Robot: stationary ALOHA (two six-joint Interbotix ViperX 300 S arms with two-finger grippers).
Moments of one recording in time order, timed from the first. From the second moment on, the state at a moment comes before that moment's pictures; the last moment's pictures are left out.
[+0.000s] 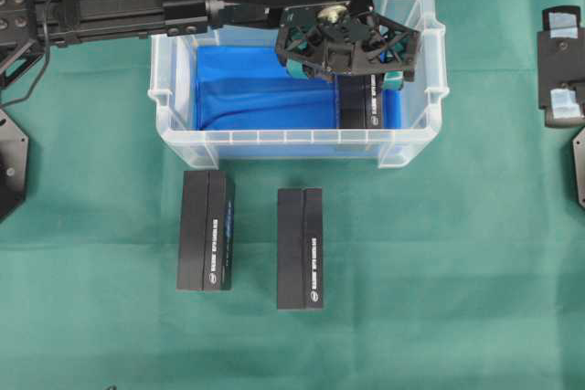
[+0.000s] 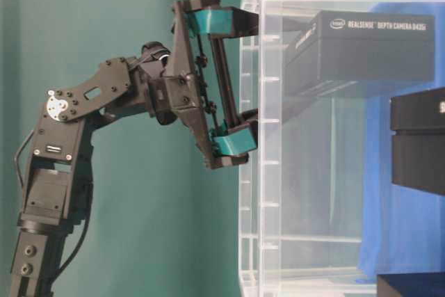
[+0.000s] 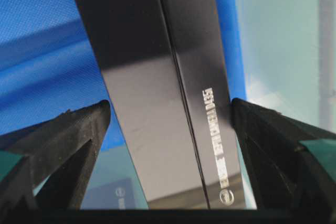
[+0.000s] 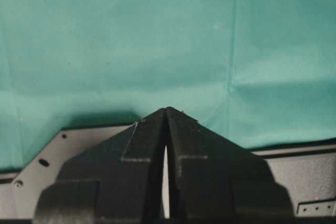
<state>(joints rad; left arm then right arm) 0.20 0.51 -0.38 0.00 1.15 -1.17 -0.01 -0.67 0.60 -0.16 1.41 0.14</state>
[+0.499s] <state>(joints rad) 0.20 0.51 -0.32 0.00 1.10 -1.18 -0.01 -0.68 0.60 -0.16 1.41 0.14</state>
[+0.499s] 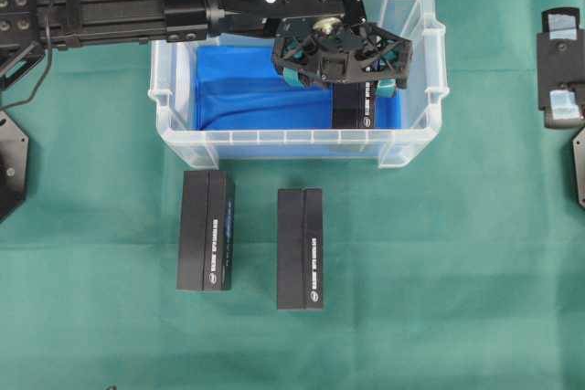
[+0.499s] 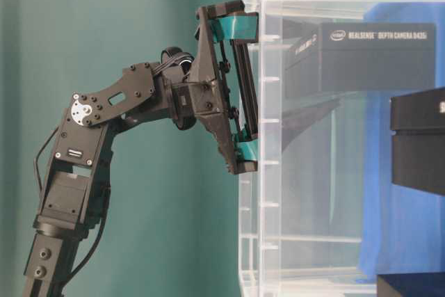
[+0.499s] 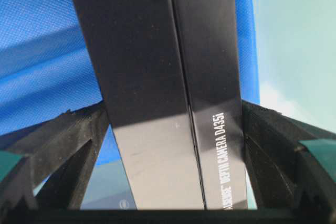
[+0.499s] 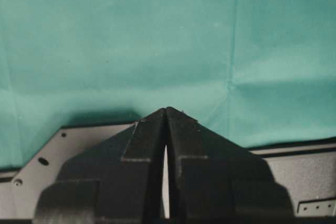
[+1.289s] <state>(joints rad) 0.20 0.51 -0.32 0.00 1.03 -1.26 -0.01 -0.68 0.60 -0.16 1.41 0.14</state>
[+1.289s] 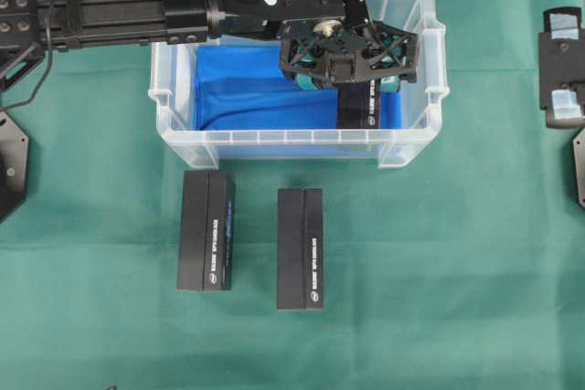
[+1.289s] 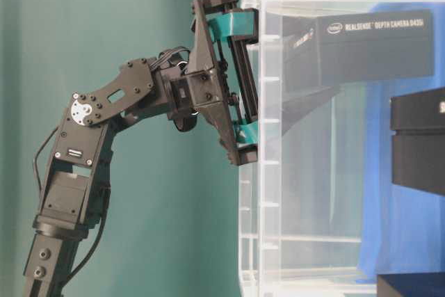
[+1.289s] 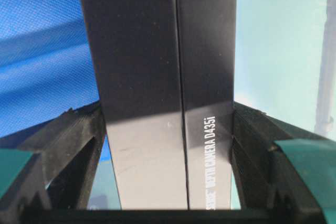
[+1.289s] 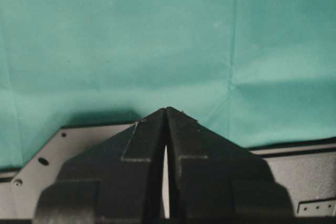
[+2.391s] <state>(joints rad) 0.18 0.49 -0.85 0.00 1.51 -1.26 -0.01 -0.68 0.60 -0.16 1.41 0.14</state>
